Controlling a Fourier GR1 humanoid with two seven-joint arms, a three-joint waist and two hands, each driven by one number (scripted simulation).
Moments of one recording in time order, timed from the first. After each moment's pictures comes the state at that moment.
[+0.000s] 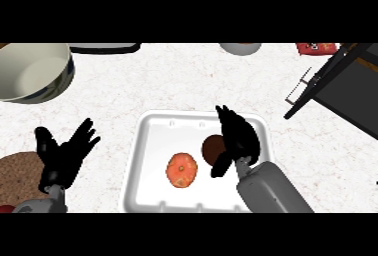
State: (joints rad) left arm -0.04 0.27 -0.01 -1.36 0.24 0.06 0.27; right arm -0.39 -0.04 0.44 -1.34 0.78 0.13 0.74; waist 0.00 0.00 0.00
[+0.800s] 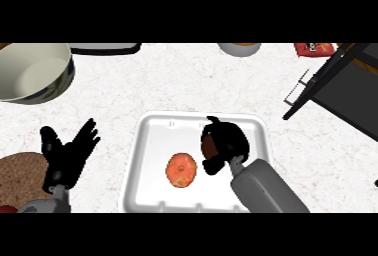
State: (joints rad) left arm -0.04 0.23 0.00 -1.37 0.18 0.05 0.29; right arm -0.44 -0.03 0.48 -1.18 0.78 0.16 0.53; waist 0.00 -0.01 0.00
